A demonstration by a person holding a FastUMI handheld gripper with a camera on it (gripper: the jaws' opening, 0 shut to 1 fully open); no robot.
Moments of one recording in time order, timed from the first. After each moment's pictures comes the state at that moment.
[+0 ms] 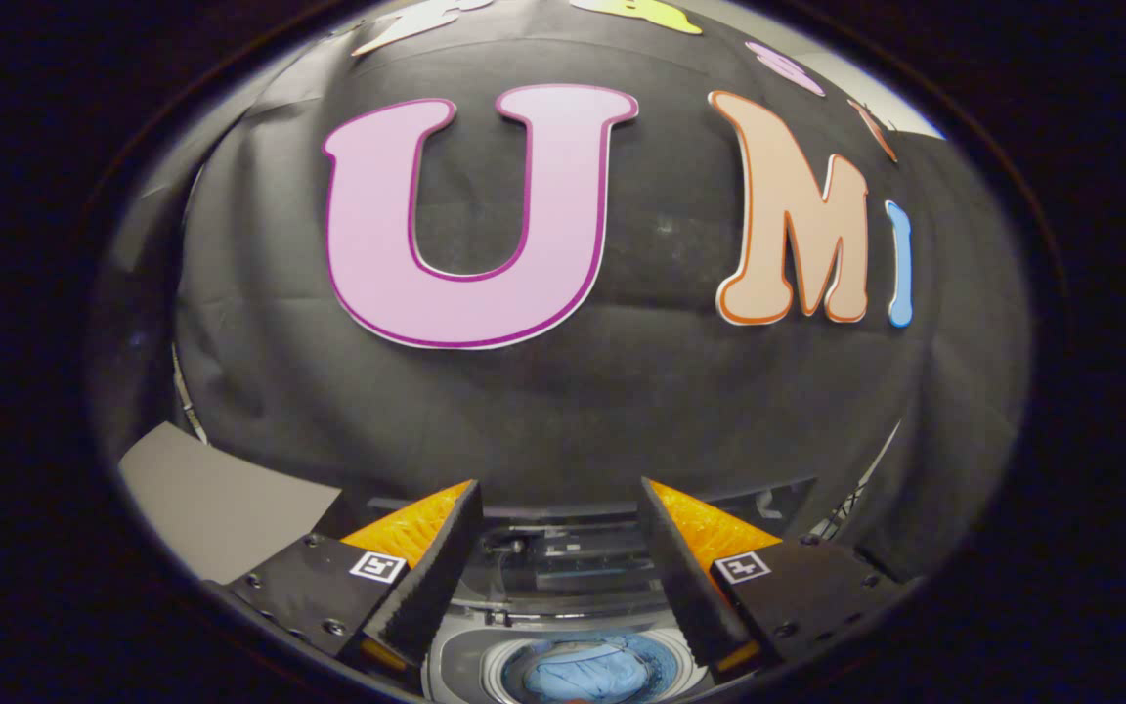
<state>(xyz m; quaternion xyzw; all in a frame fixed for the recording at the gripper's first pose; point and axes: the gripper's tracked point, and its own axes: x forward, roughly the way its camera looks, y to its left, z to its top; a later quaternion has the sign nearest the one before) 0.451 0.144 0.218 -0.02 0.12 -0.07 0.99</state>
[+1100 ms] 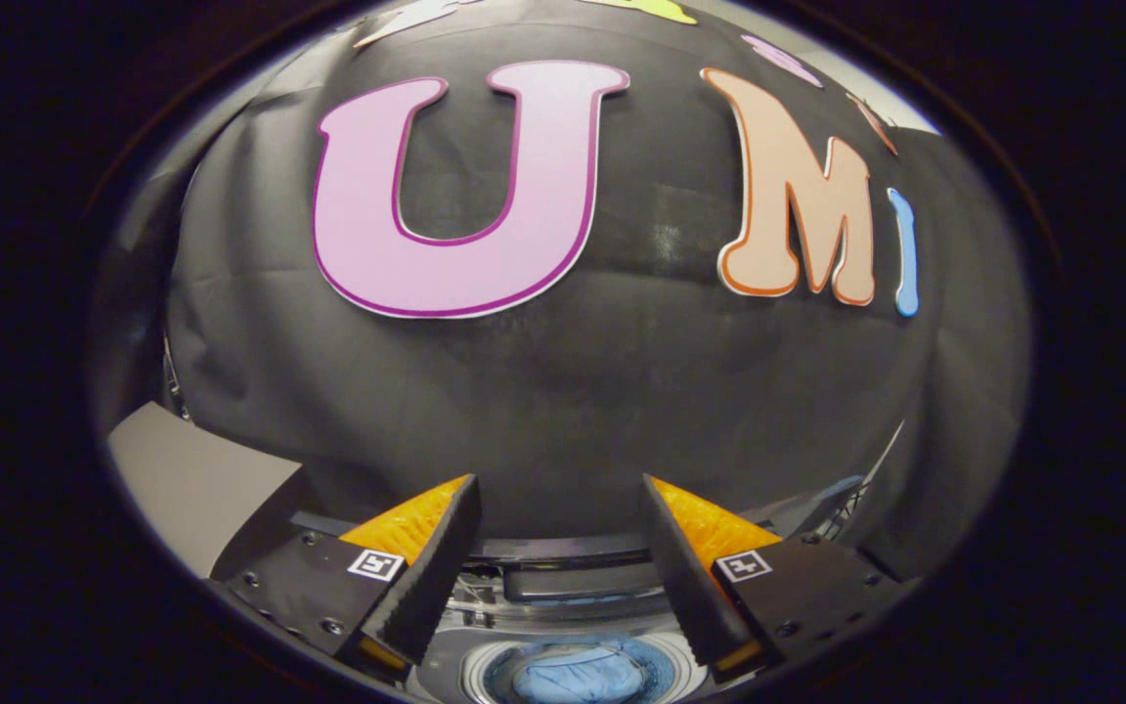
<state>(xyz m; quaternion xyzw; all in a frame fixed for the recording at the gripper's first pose) 0.443 0.134 0.188 -0.02 0.12 -0.06 0.99</state>
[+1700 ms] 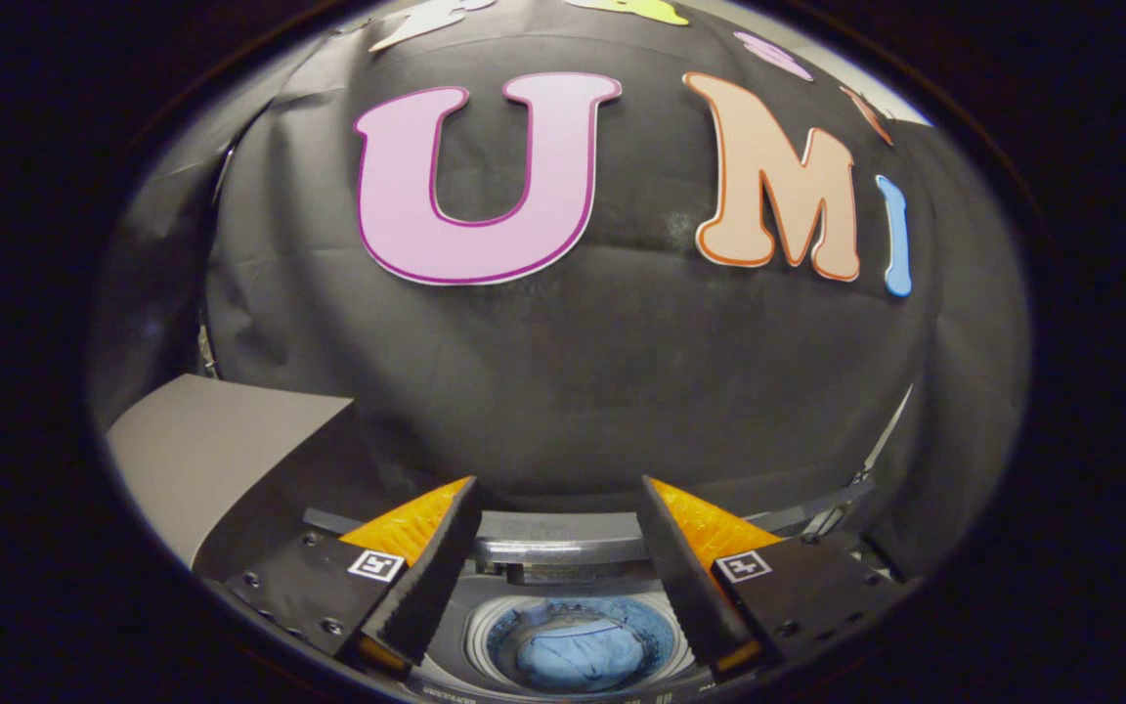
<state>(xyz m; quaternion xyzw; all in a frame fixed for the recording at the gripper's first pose) 0.370 0.139 0.158 -0.02 0.15 -0.03 0.99</state>
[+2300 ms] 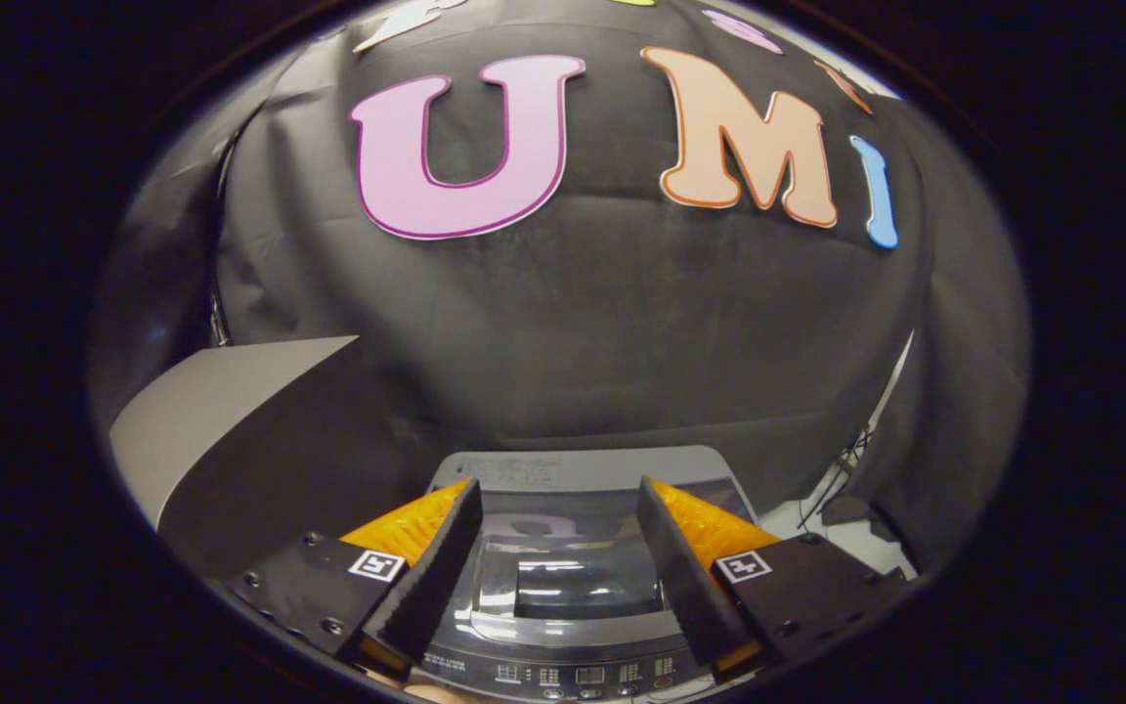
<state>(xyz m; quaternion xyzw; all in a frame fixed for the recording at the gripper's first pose) 0.323 0.117 0.124 0.01 0.19 -0.03 0.98</state>
